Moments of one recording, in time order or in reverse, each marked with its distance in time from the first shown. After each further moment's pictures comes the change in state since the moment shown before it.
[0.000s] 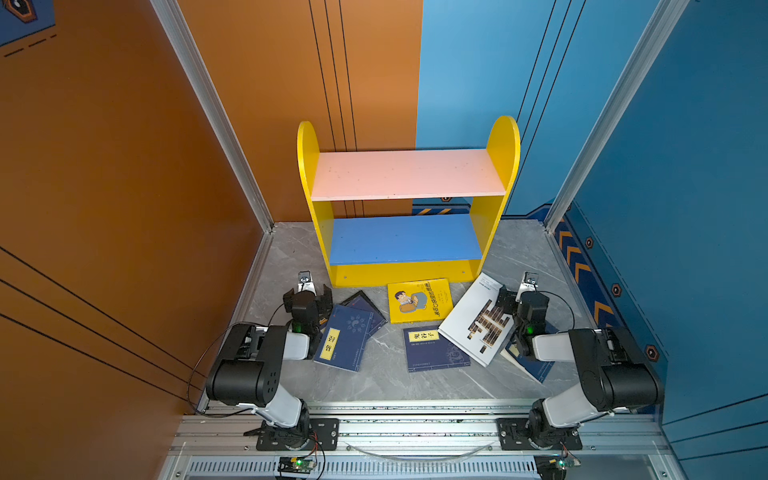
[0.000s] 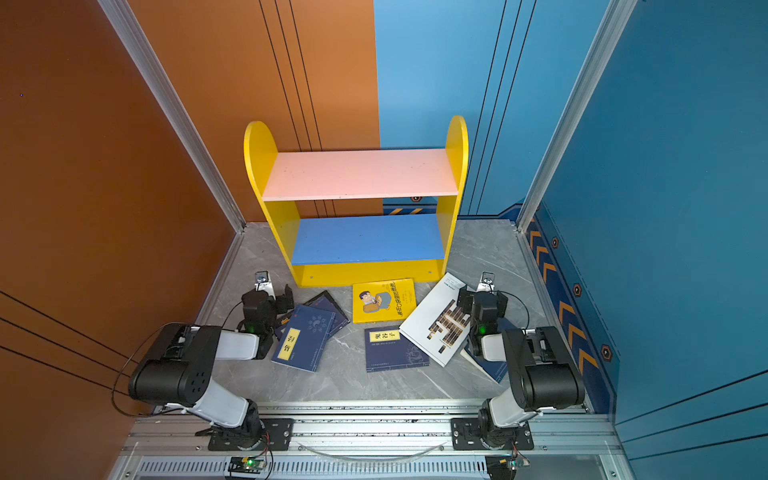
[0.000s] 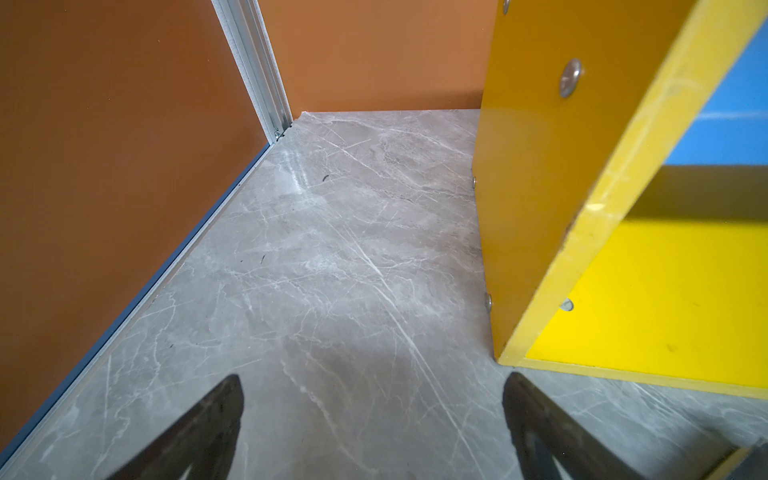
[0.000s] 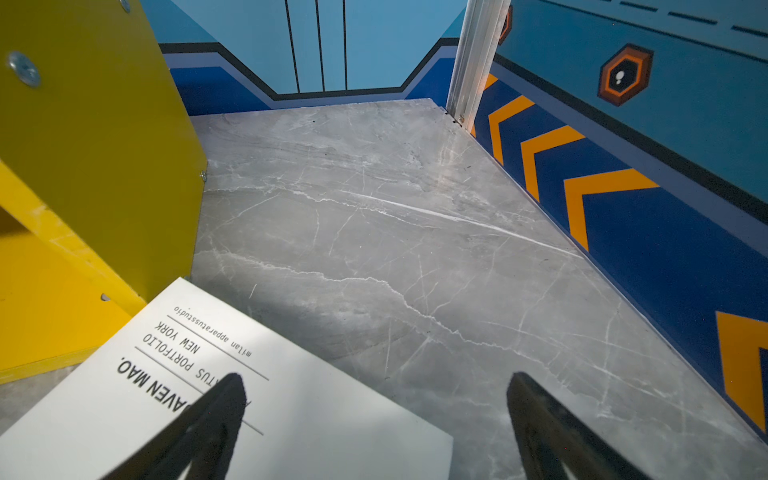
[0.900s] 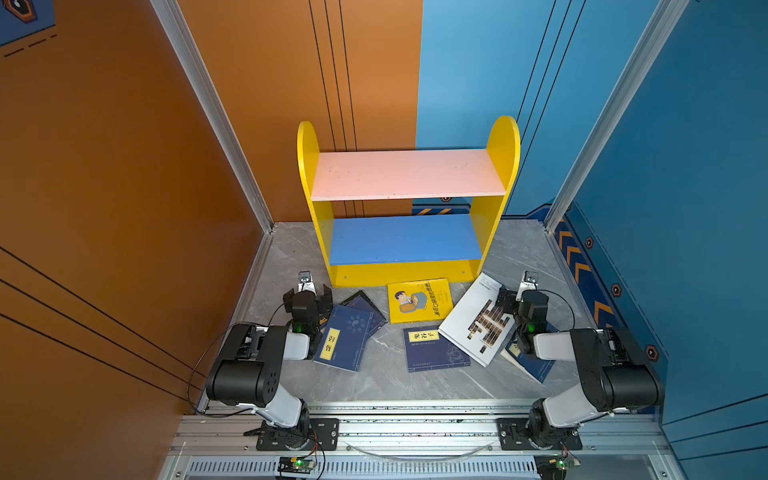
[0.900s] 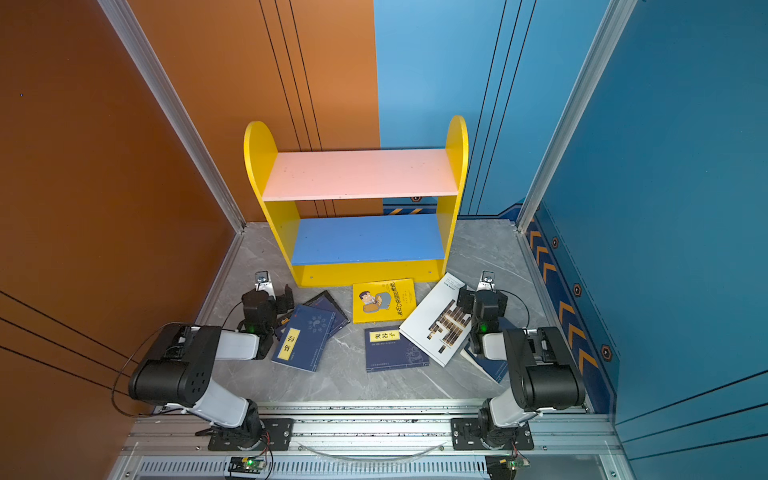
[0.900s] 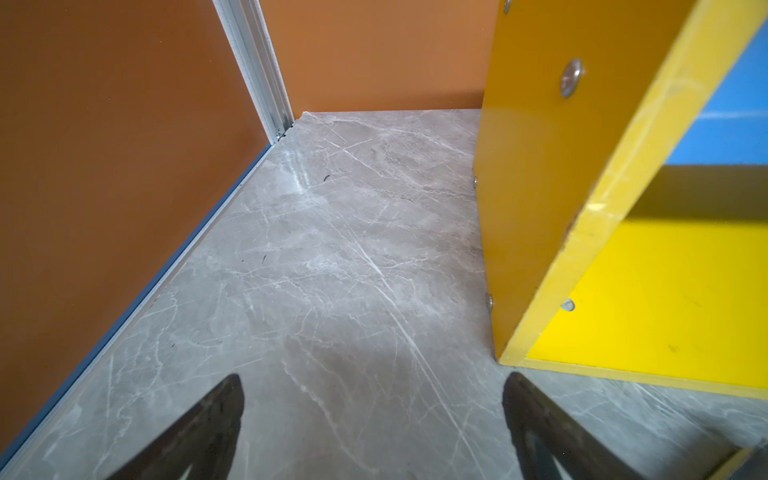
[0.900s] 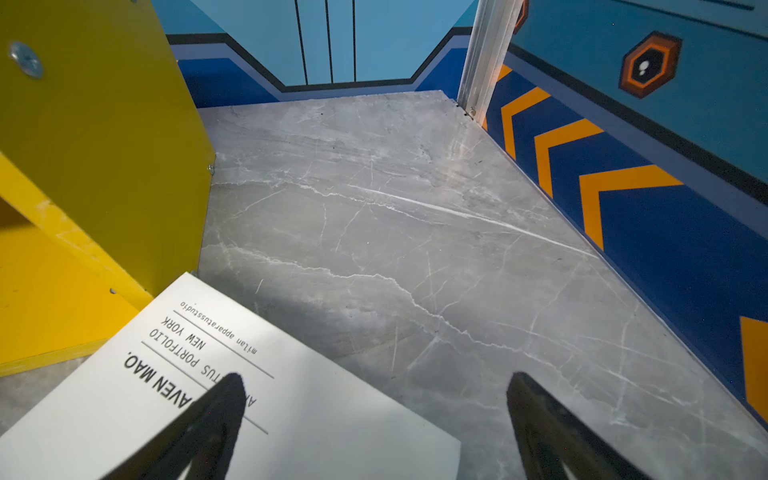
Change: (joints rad) left arm -0.016 -0.019 0.000 -0.029 -0.021 0.001; right arm -0.017 -0.024 0.039 -0.093 -0.059 -0.001
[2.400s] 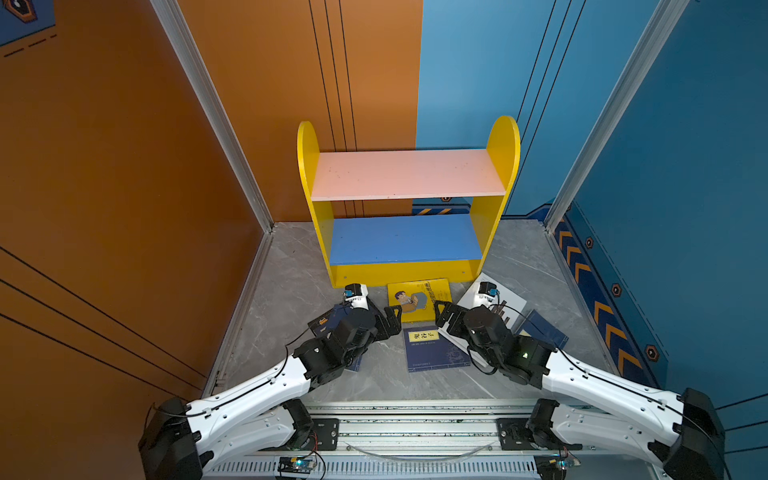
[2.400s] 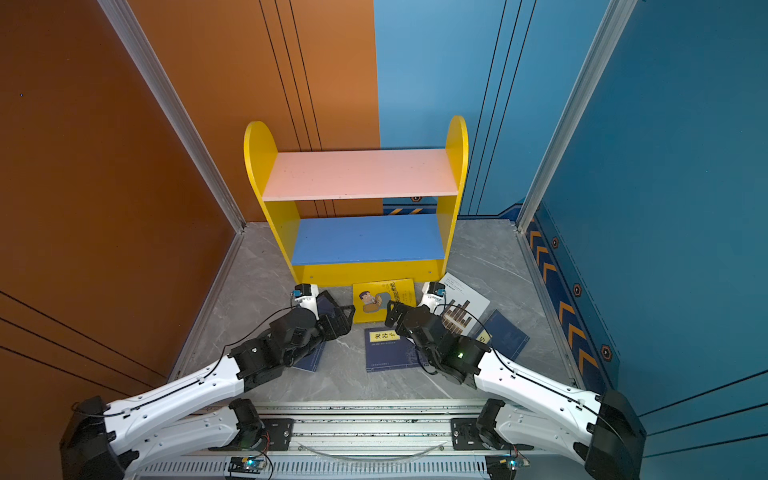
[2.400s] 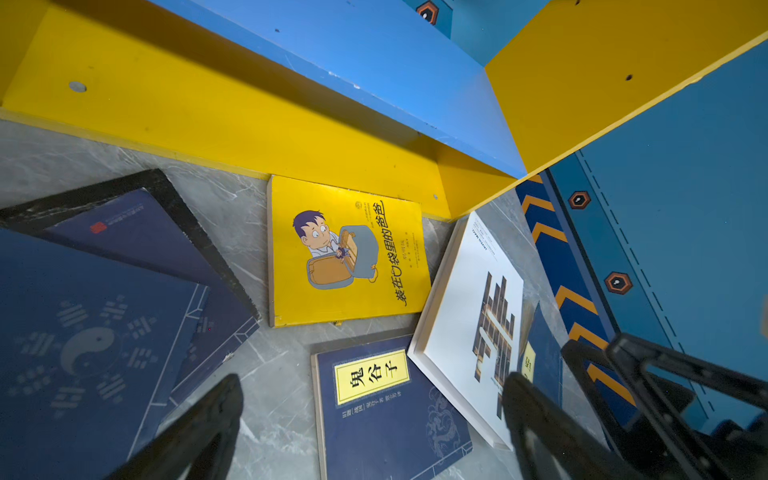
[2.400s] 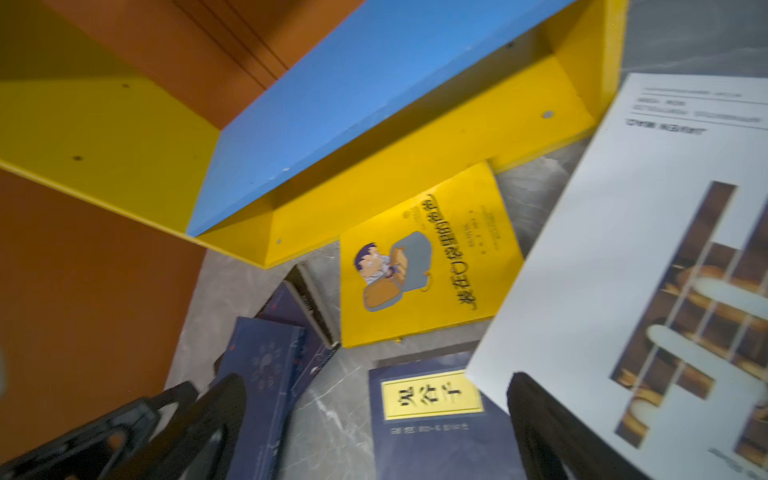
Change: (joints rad) left arm -0.806 -0.540 0.247 -0.951 0.023 -0.891; right arm 0.829 -0.484 0.298 -0.986 0.175 0.909
